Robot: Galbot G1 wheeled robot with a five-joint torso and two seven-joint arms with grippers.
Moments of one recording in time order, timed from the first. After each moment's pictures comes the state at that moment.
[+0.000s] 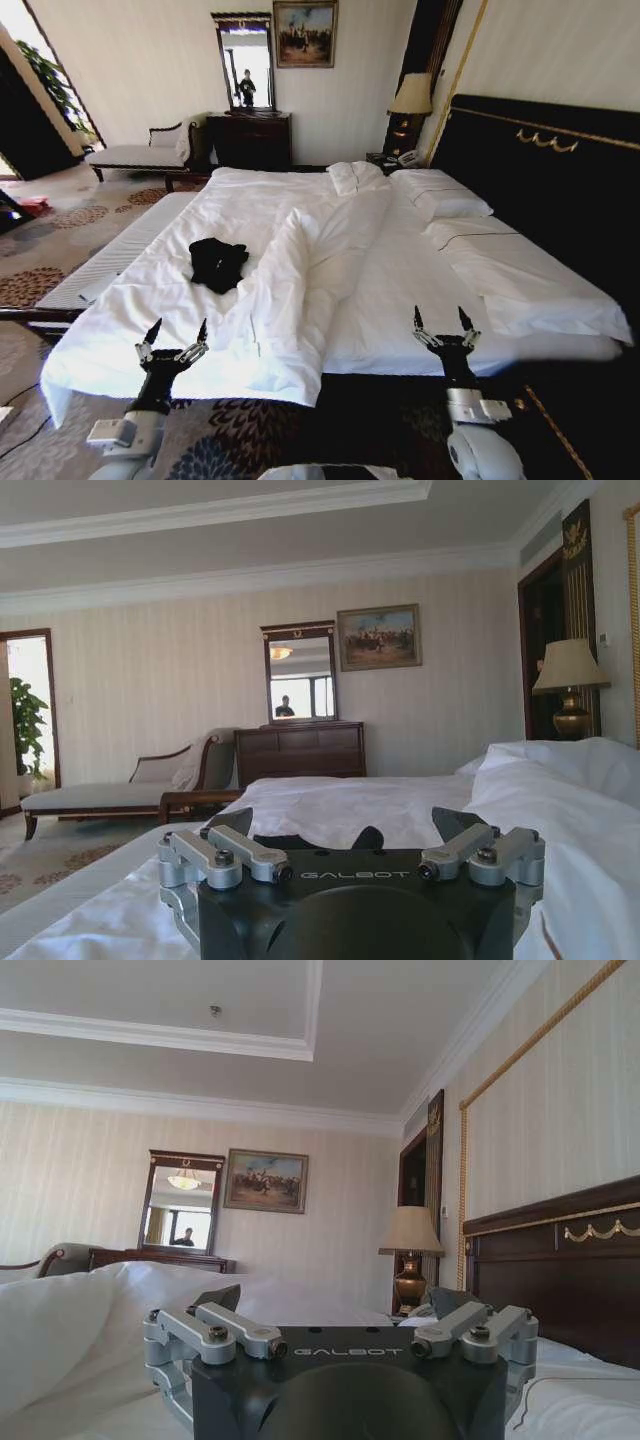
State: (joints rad) left arm 1.89 -1.49 -0.85 -2.36 -0.24 -0.11 0.13; right arm -1.72 1.36 0.71 2.10 0.20 0.37 0.05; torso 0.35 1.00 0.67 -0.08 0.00
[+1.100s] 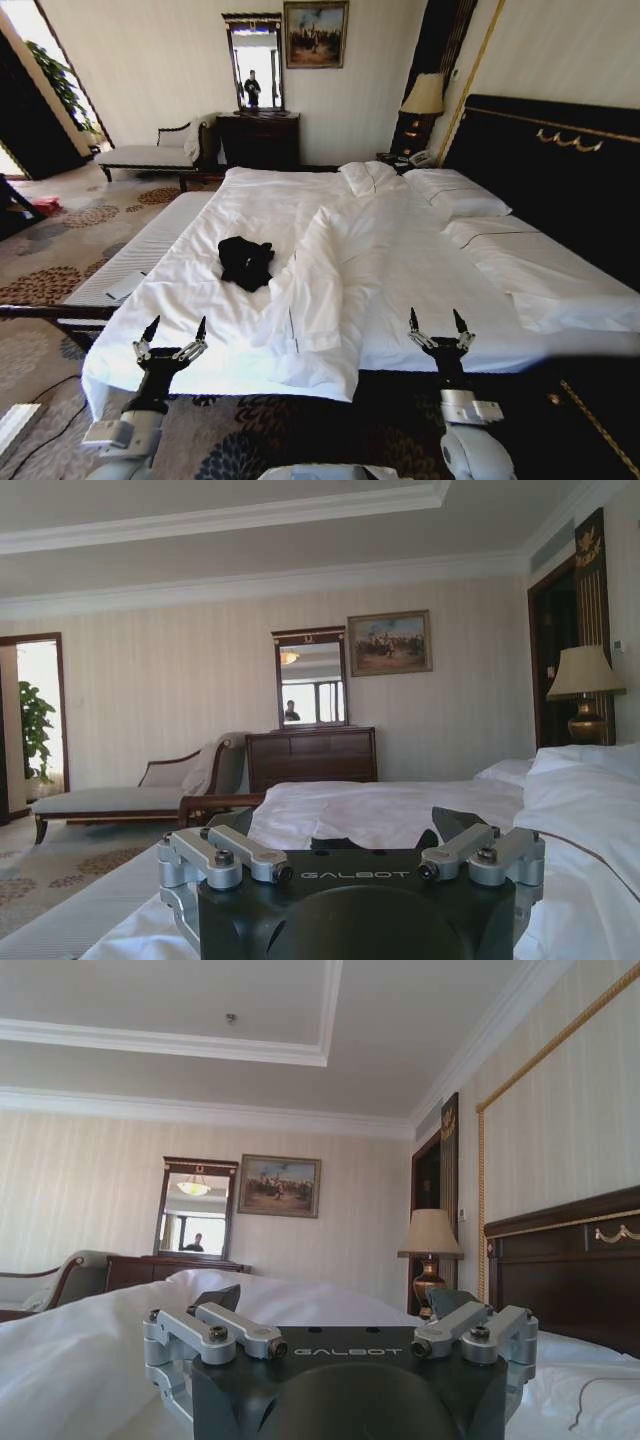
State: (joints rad) left arm 1.89 -1.49 -0.85 -2.38 -0.24 -0.11 0.13; right arm -1.71 1.38 0.68 2.09 0.18 0.40 0.05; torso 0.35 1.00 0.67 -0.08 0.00
